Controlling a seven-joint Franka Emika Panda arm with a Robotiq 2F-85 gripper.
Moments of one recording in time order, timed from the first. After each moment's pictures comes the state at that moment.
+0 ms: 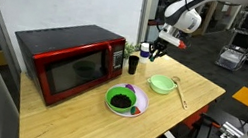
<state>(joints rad) -0.14 0.16 -0.14 -2.17 0.50 2.44 0.32</state>
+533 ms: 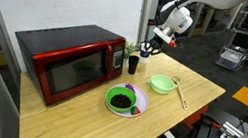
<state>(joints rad) -0.22 0.36 -0.14 -1.94 0.82 2.33 0.33</state>
